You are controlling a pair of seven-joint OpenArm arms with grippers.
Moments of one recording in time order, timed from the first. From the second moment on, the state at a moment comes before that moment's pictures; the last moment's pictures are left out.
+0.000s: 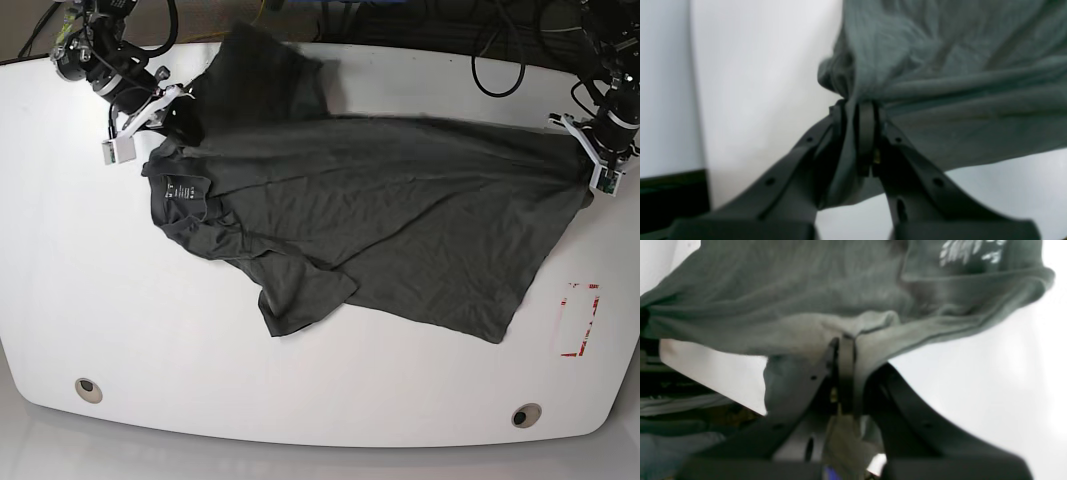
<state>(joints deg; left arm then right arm) 19.9 -16.8 -38.9 108.8 -6.9 -42.4 40.3 -28.0 10.3 30.3 112.2 57.8 25.8 -64.4</state>
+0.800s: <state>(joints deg) 3.6 -16.8 -40.0 110.4 -15.9 -42.7 40.4 -16.0 18.6 34.8 112.1 59.3 26.0 -65.3</state>
